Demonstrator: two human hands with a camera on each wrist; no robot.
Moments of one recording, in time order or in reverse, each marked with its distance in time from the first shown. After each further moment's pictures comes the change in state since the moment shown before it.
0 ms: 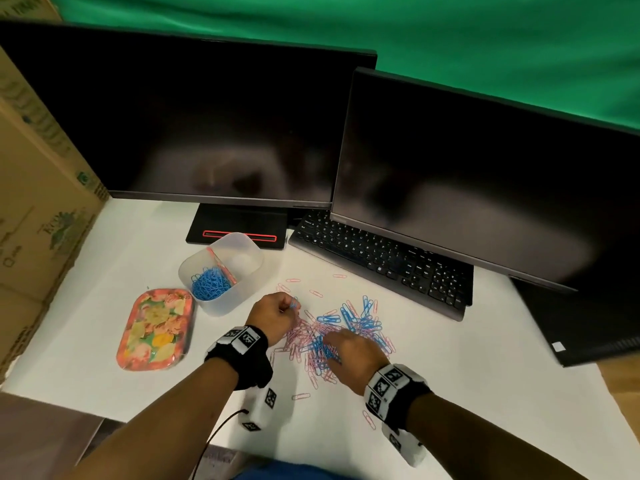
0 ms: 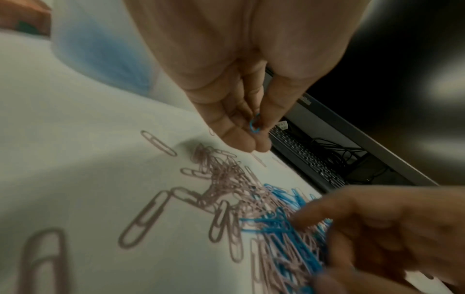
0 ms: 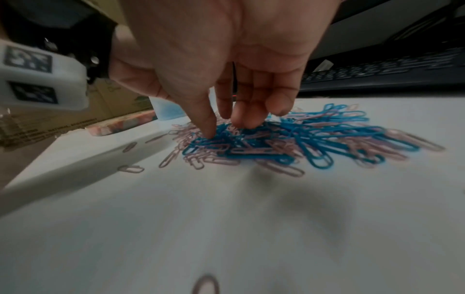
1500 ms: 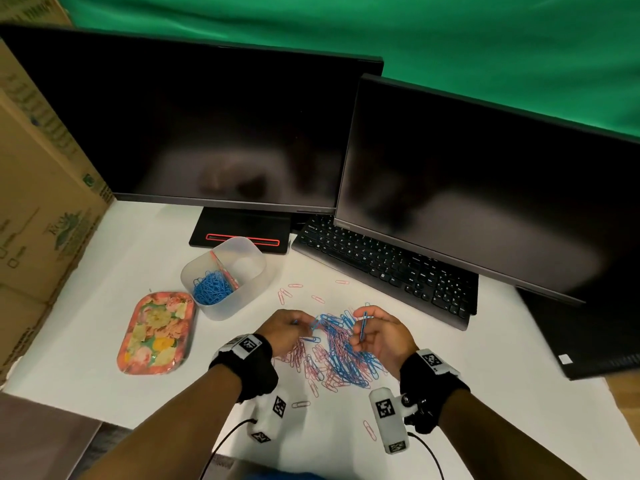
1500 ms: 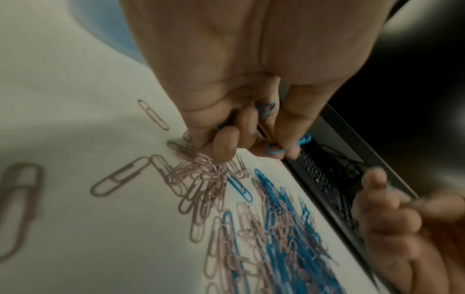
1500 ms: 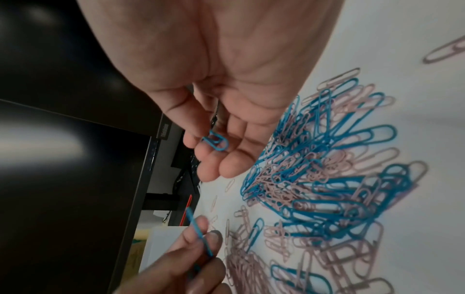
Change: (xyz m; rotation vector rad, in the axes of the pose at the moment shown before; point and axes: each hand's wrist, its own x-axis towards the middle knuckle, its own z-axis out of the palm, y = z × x) left_hand -0.002 0.006 0.012 -0.166 -0.244 -0.112; right_hand 0.012 0.028 -0.042 1.572 0.116 0.356
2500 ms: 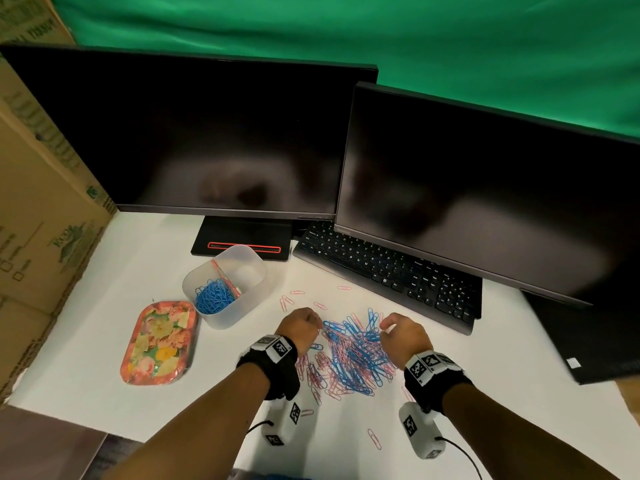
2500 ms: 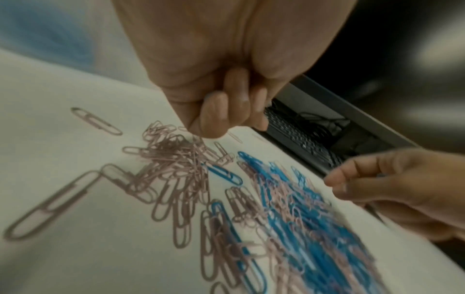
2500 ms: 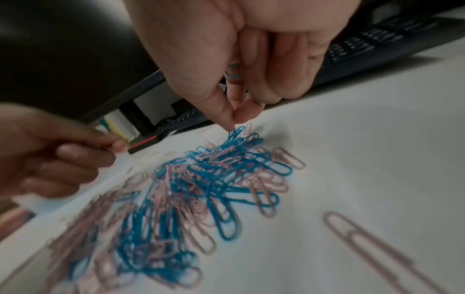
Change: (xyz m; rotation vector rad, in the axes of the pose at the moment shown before) left_hand 0.017 0.014 0.021 0.193 0.169 0.002; right_hand 0.017 -0.003 -0.030 -1.164 0.398 -0.036
